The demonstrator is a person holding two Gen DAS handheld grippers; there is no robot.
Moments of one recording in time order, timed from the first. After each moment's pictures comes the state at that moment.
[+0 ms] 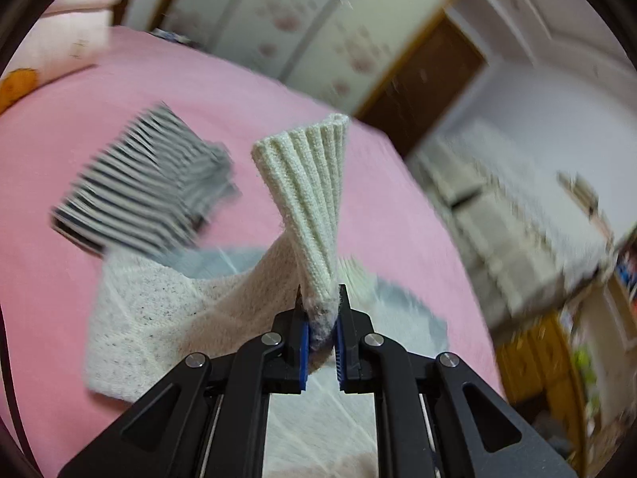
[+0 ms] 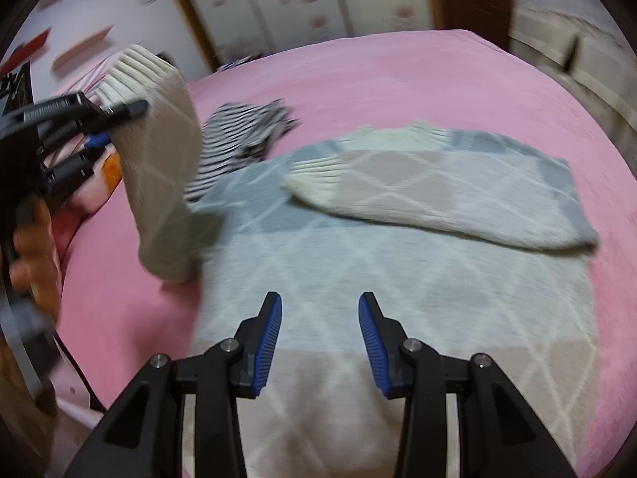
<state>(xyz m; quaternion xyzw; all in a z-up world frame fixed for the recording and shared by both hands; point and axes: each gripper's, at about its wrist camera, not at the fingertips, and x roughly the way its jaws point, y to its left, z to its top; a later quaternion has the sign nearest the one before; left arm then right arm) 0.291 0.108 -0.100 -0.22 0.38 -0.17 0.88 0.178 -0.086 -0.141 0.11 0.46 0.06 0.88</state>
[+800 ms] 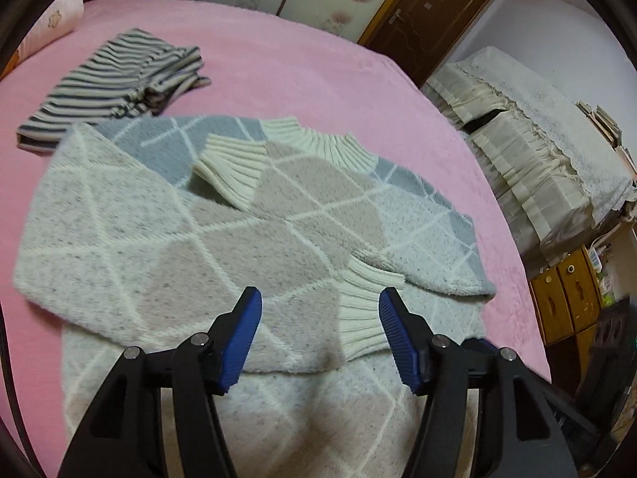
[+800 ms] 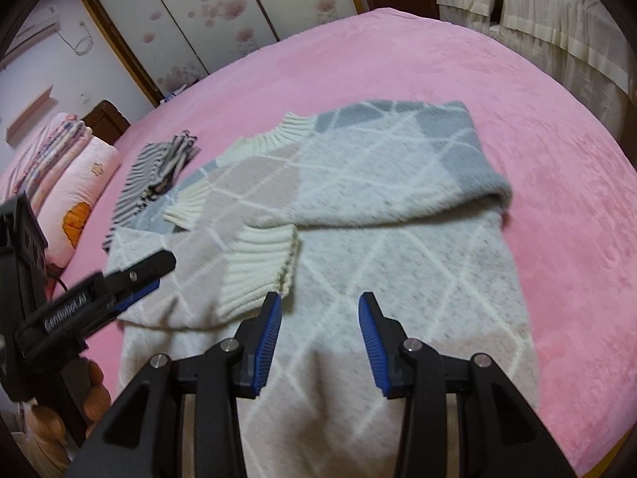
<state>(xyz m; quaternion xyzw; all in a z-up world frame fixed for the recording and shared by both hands) 0.238 0.028 -0.175 -0.17 0.46 -0.16 0.86 0.182 -0.187 -0.166 0.18 0.45 0.01 0.87</state>
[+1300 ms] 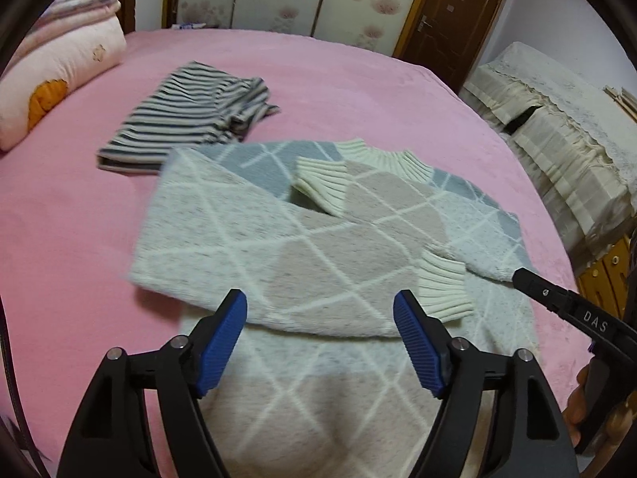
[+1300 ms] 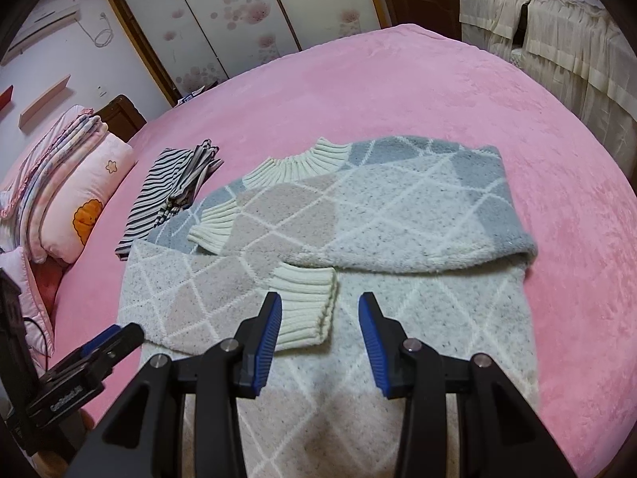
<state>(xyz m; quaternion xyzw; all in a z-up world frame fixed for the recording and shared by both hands) 0.196 0.082 -0.148 -0.10 0.45 -0.07 0.89 0.205 -0.168 -0.145 0.14 0.44 0.03 0.88</state>
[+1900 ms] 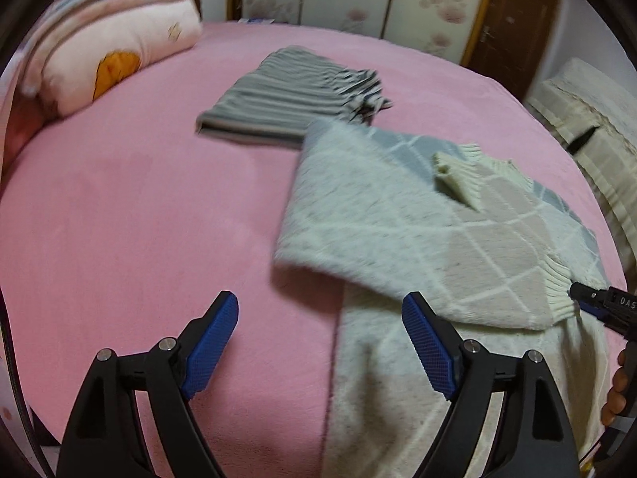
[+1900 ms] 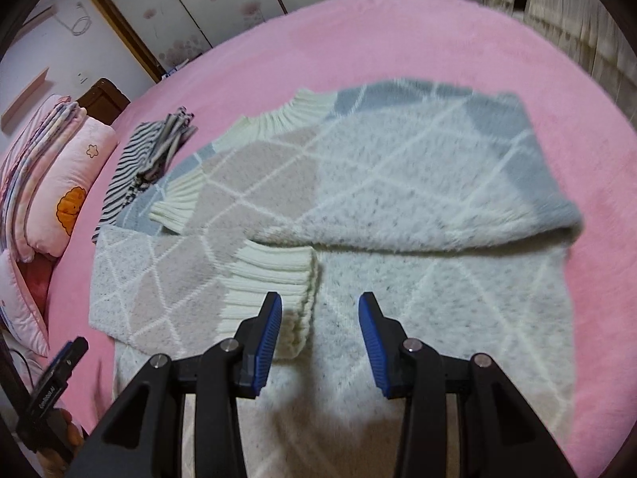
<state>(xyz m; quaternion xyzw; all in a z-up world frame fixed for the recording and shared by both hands) 0.185 0.185 -0.197 -0.11 0.45 0.04 0.88 0.245 -0.174 -0.209 0.18 0.51 0.03 0.84</state>
